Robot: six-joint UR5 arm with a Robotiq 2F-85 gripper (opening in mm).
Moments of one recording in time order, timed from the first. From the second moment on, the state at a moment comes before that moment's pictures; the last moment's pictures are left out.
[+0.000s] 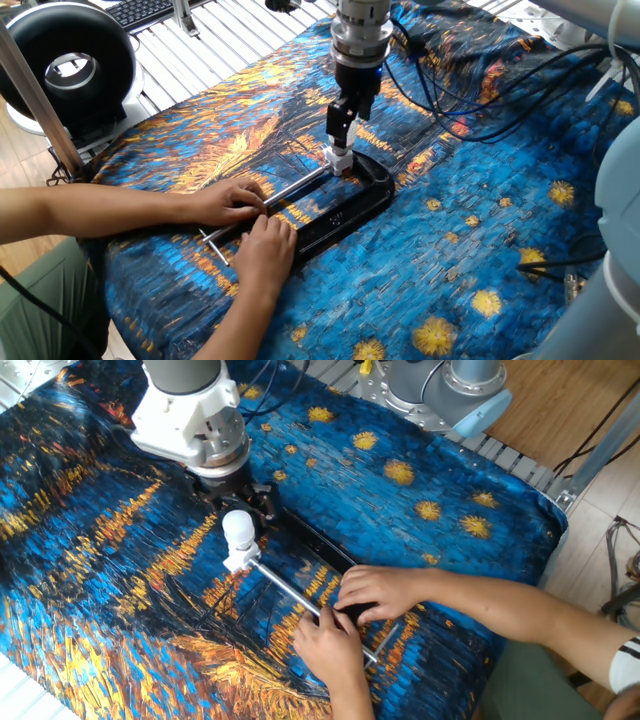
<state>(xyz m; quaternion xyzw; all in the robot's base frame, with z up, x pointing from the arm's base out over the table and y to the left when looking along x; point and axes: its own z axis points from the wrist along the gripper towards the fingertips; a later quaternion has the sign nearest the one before) 0.513 -0.020 0.092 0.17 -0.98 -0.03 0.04</state>
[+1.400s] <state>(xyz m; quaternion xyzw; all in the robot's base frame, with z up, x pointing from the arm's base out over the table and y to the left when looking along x) 0.531 -0.020 0.101 0.49 -0.87 0.00 -0.01</state>
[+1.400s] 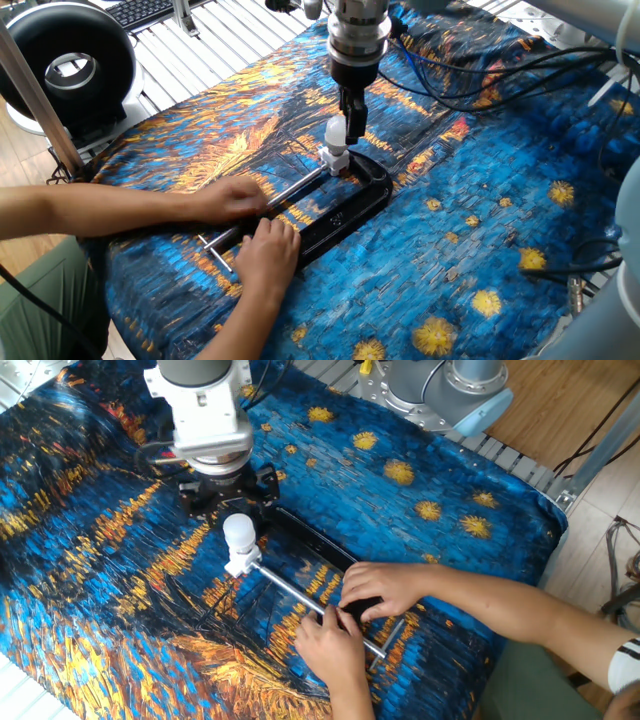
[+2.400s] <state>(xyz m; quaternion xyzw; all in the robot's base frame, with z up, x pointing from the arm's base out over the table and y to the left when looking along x) 0.533 -0.012 0.097 0.58 -0.81 0.00 -0.02</state>
